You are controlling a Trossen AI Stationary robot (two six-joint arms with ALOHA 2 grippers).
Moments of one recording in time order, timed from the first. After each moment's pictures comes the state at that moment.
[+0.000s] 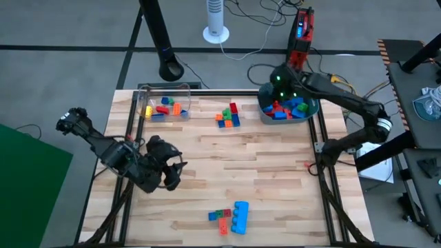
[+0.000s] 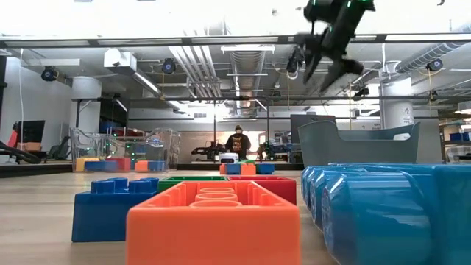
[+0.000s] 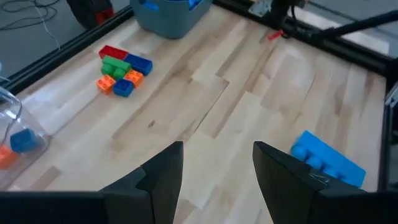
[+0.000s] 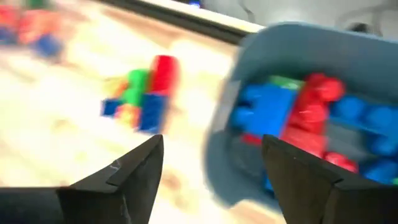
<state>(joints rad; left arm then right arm) -0.62 1.27 1.33 -1.04 -0.76 -1.00 -0.62 1.41 1.35 -0.92 0.00 0.54</state>
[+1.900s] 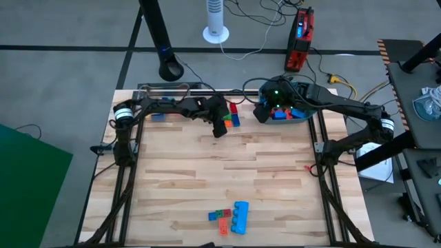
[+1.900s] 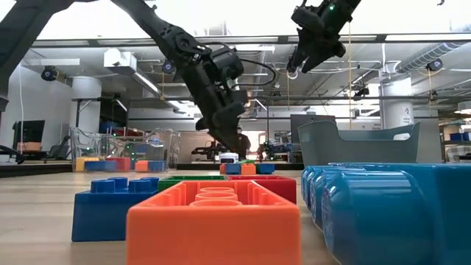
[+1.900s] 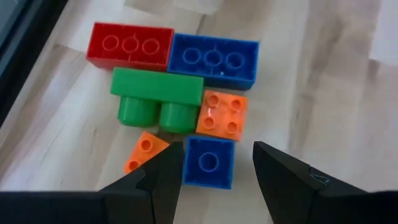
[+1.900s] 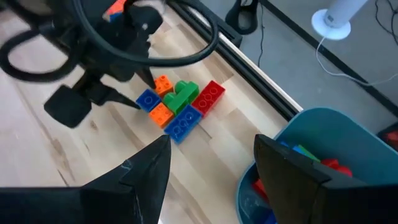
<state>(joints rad) 0.39 1.95 1.33 -0.36 -0.02 0.07 -0.39 1.35 1.31 -0.79 0.18 0.22</state>
